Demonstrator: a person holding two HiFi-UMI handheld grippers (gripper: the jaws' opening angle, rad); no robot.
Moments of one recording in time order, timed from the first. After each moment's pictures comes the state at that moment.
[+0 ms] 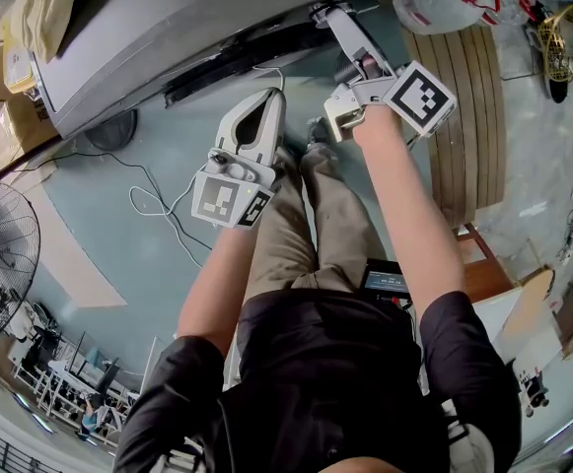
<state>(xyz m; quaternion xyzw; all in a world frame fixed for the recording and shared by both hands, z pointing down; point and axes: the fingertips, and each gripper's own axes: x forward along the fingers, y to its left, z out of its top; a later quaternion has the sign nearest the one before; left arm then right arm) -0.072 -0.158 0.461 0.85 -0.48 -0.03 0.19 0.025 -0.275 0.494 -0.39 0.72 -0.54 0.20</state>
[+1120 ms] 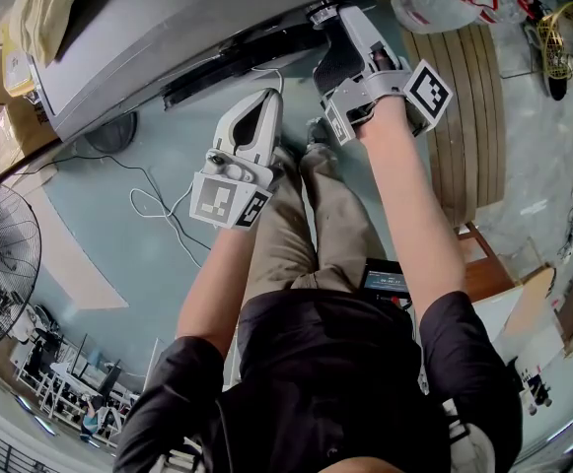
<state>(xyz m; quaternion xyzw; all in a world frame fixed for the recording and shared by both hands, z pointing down) -0.076 -0.160 0.462 0.85 -0.48 -0.04 0.19 0.024 -0.273 0.509 -0.30 0.52 -0.71 0.37</state>
